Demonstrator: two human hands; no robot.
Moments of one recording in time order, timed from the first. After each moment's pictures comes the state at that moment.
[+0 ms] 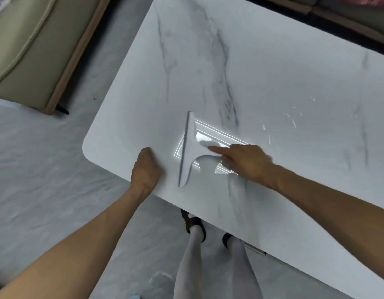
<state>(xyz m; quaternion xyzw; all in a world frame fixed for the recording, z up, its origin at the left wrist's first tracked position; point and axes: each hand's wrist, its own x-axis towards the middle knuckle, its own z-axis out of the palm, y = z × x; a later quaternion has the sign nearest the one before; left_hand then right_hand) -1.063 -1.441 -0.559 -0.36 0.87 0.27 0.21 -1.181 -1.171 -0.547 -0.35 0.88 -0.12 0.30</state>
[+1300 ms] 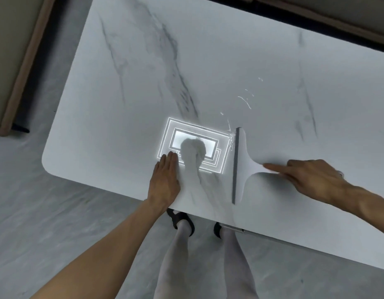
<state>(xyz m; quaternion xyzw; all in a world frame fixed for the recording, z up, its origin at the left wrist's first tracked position) -1.047 -1.314 -0.563 -0.05 0.94 0.21 0.27 -1.118 -0.938 -0.482 -0.25 0.92 0.03 0.31</state>
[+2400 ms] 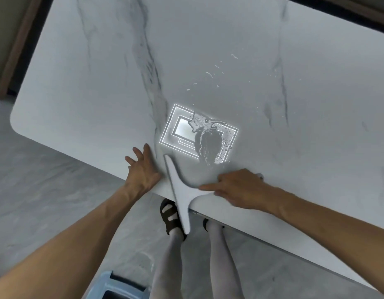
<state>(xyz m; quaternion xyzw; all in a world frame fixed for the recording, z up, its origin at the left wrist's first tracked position) -1.011 -1.208 -0.581 -0.24 0.89 0.15 0.36 -1.064 -0.916 -0.548 -0.45 0.80 -0.13 0.38</state>
